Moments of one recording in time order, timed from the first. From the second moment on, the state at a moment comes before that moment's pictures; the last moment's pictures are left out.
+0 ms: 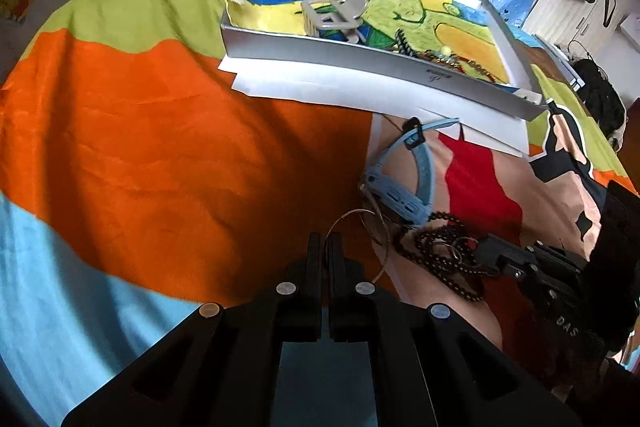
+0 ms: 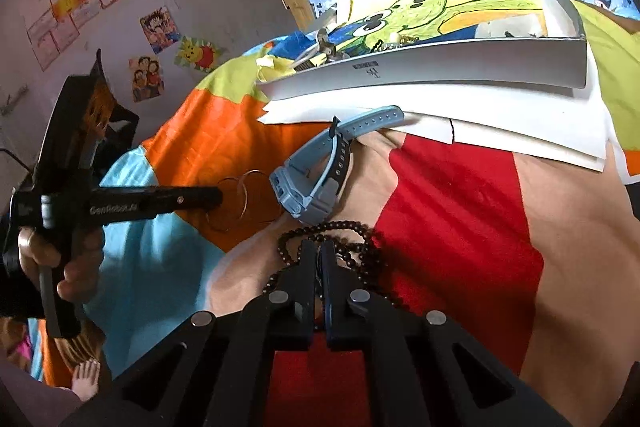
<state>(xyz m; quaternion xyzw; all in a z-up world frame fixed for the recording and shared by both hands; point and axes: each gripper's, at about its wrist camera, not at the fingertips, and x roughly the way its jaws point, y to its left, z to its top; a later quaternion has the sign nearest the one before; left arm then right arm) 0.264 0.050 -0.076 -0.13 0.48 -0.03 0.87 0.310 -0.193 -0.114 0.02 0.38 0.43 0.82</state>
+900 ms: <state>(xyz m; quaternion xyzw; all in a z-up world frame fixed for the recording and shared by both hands) 0.303 0.017 0.017 -0.08 0.39 -0.06 0.91 0.340 -0.218 -0.025 0.10 0.31 0.40 0.86</state>
